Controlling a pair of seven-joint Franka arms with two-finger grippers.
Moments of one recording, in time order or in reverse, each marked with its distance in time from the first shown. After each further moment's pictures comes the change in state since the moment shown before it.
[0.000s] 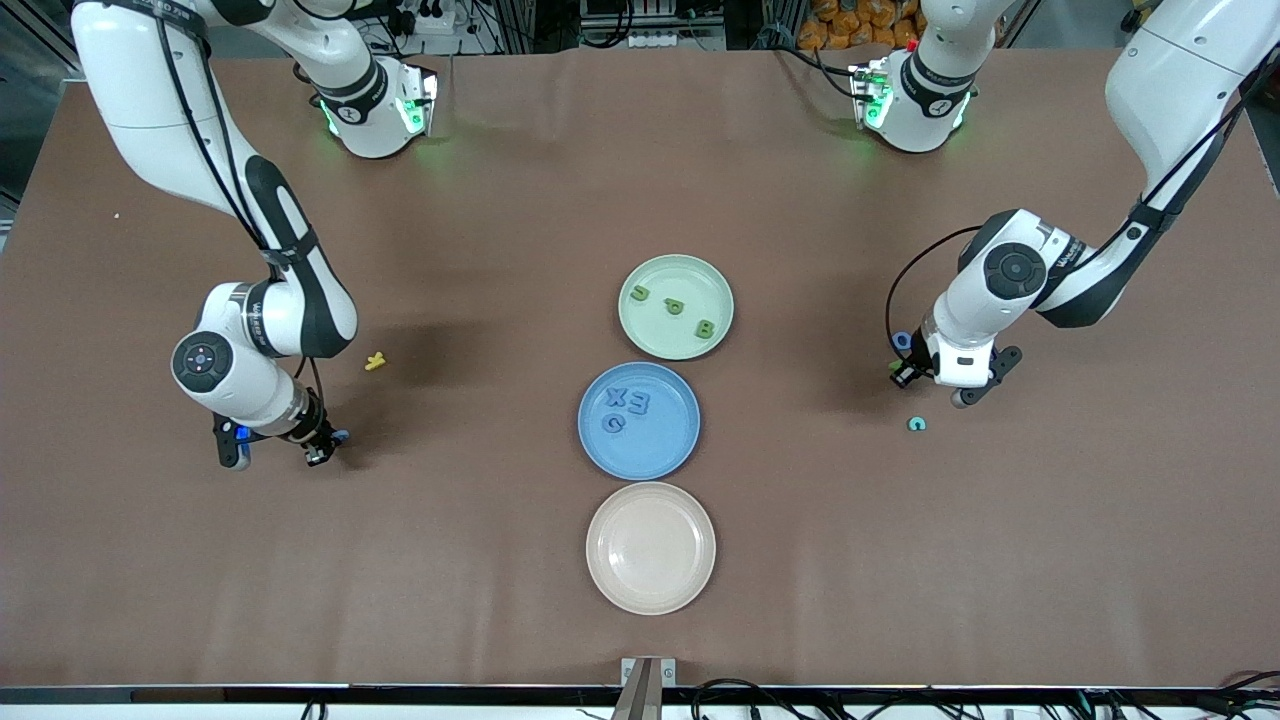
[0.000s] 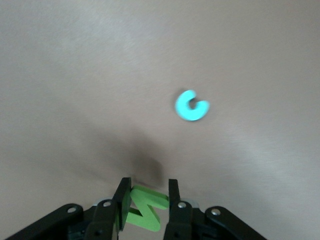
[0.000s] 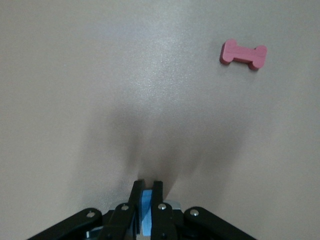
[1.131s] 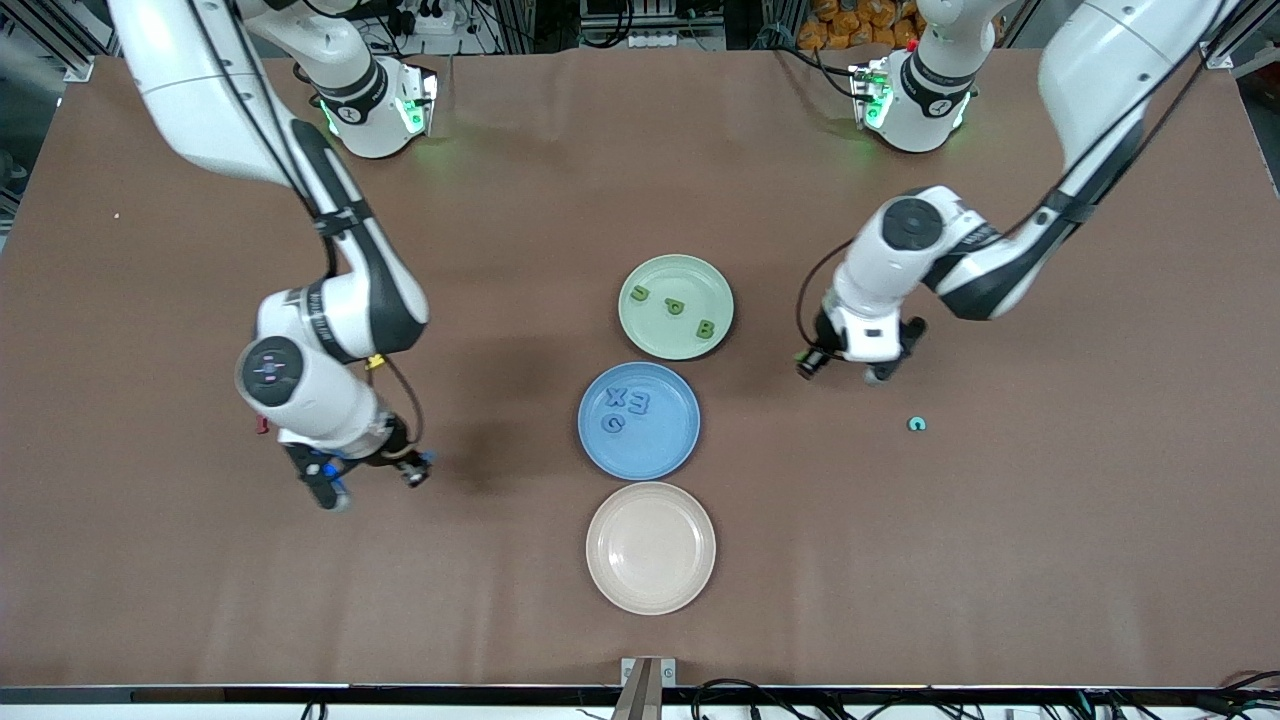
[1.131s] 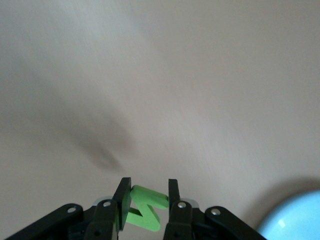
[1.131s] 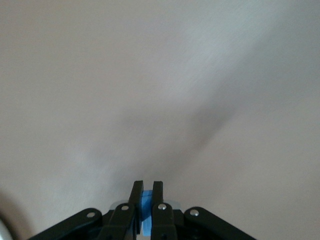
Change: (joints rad) left arm -0.193 0.001 -0.144 0.063 0.000 0.001 -0.432; right arm 0.098 0.025 0.176 0.318 0.000 -0.222 -0.133
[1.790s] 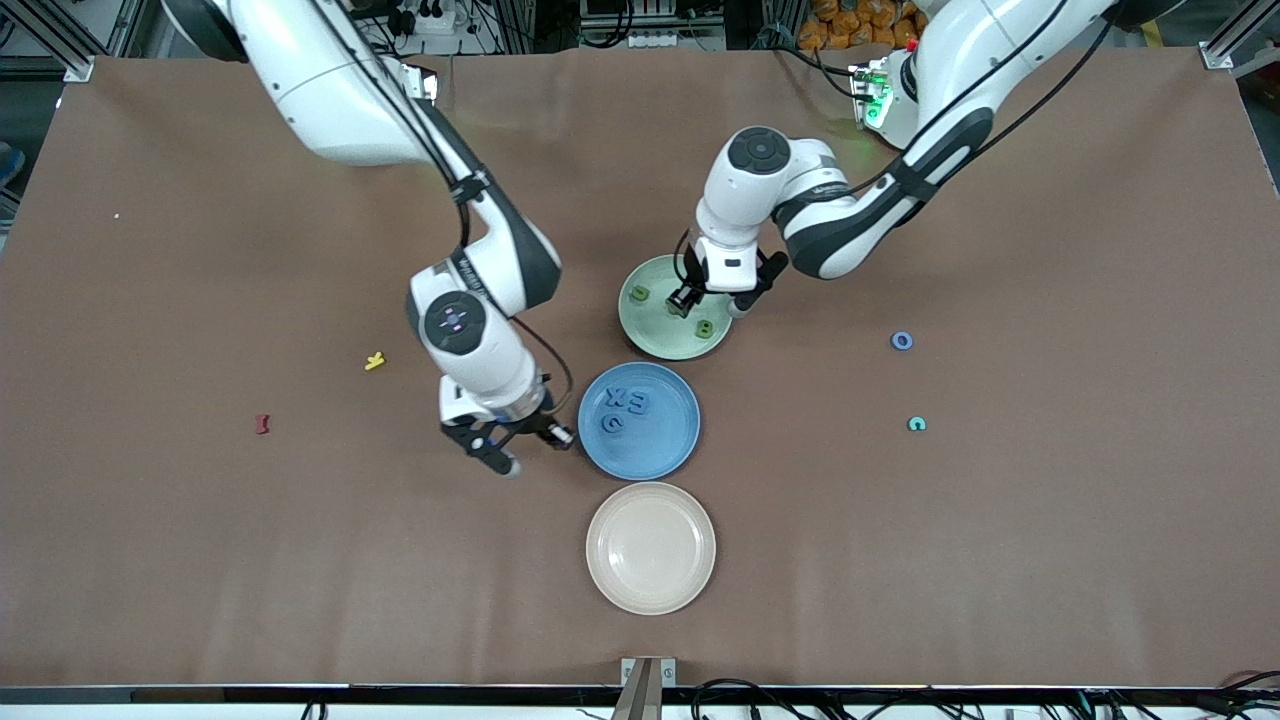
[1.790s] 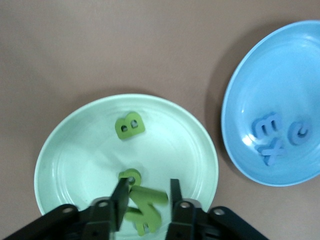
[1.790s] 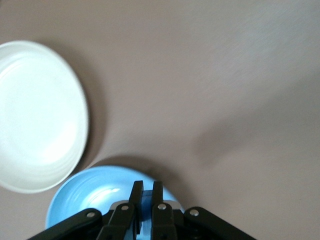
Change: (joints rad) left arm -0.365 0.053 0.019 0.083 0.000 0.000 -0.355; right arm 0.251 0.087 0.003 0.102 0.001 0.083 0.034
